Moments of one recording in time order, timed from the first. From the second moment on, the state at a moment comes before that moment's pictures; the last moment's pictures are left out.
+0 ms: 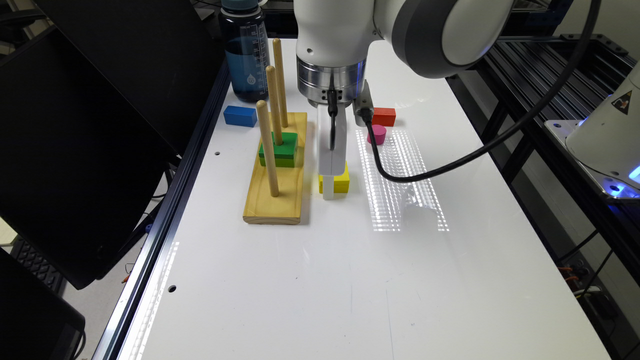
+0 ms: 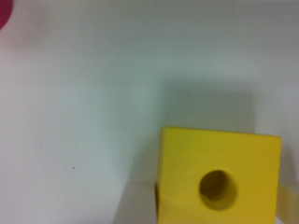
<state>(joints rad) -0.16 0.47 0.28 -2.21 -0.24 2.63 1.09</state>
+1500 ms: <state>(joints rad) -0.16 0.46 0.28 -2.21 -0.24 2.63 1.09</state>
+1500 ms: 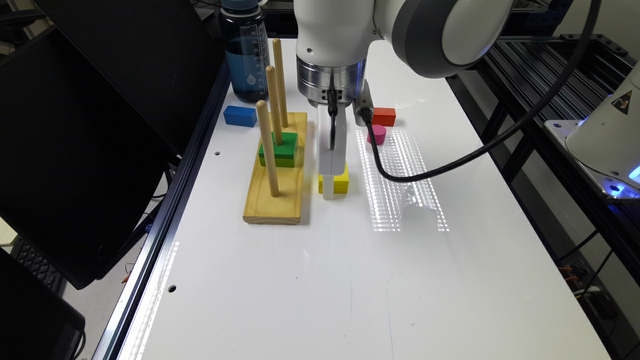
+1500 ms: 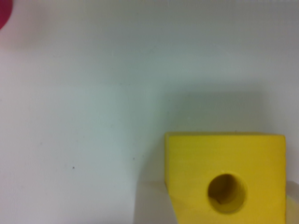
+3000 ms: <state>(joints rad) -0.21 0.13 0.36 -2.20 -0.10 2.33 1.01</state>
